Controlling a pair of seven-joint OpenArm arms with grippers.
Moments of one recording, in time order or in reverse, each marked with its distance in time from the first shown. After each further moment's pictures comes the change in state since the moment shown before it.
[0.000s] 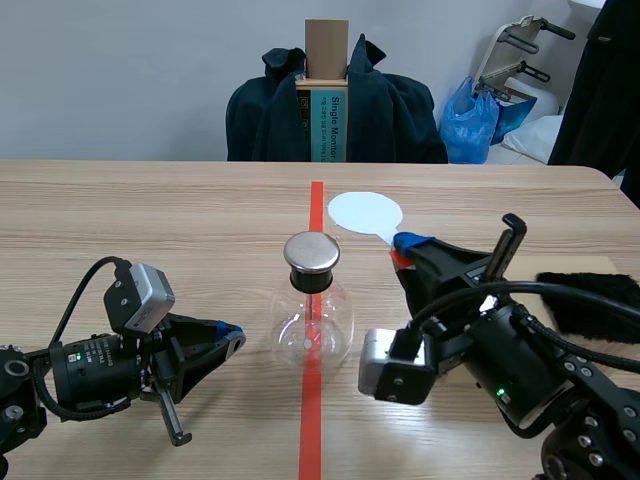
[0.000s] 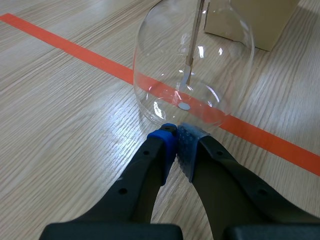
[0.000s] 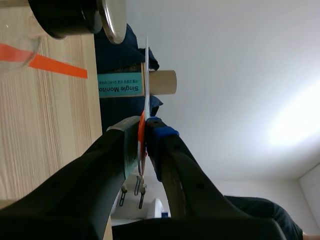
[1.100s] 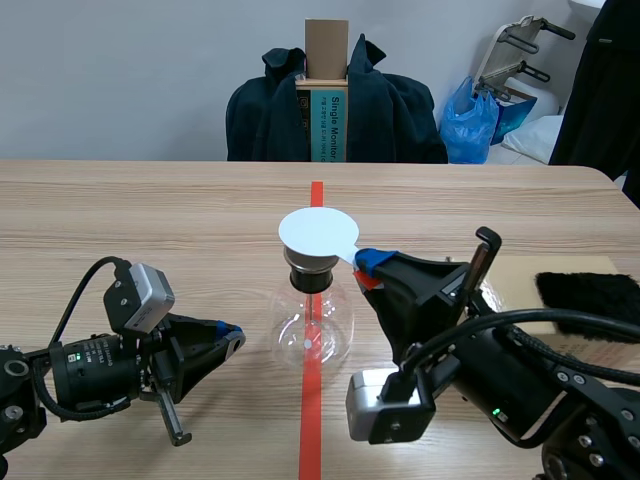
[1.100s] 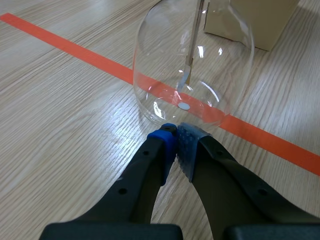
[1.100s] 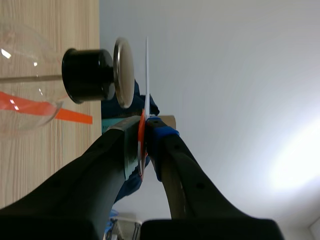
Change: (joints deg) left arm 0.0 0.0 0.0 0.0 0.0 0.0 0.0; right arm 0.0 0.0 0.0 0.0 0.0 0.0 13.6
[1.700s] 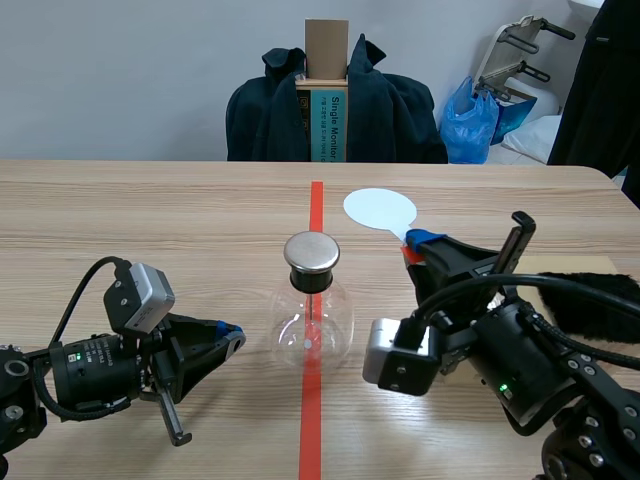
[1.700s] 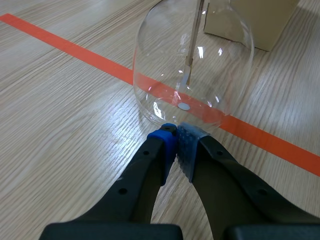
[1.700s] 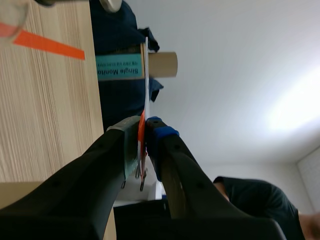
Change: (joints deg) left arm 0.0 0.0 0.0 0.0 0.0 0.0 0.0; right arm 0.0 0.0 0.0 0.0 0.0 0.0 -15.5
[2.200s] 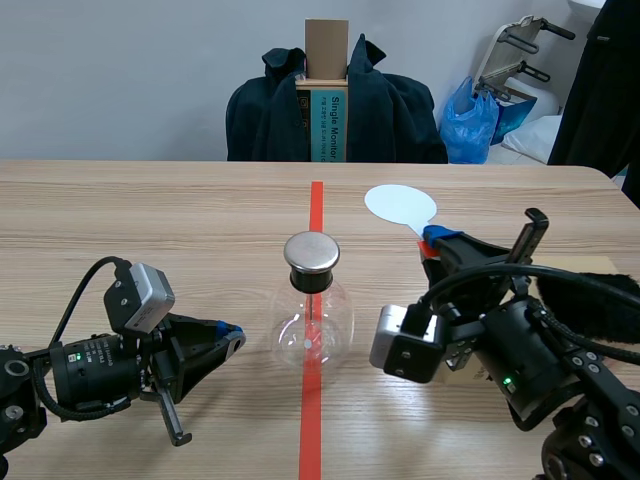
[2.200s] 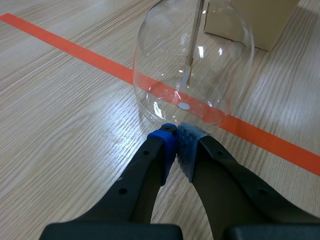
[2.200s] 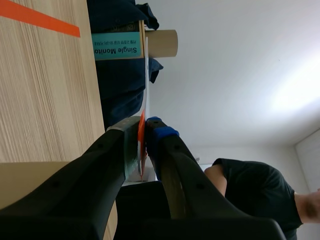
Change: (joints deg) left arm 0.0 0.0 0.0 0.0 0.0 0.0 0.0; right arm 0.0 0.0 0.0 0.0 0.0 0.0 -6.3
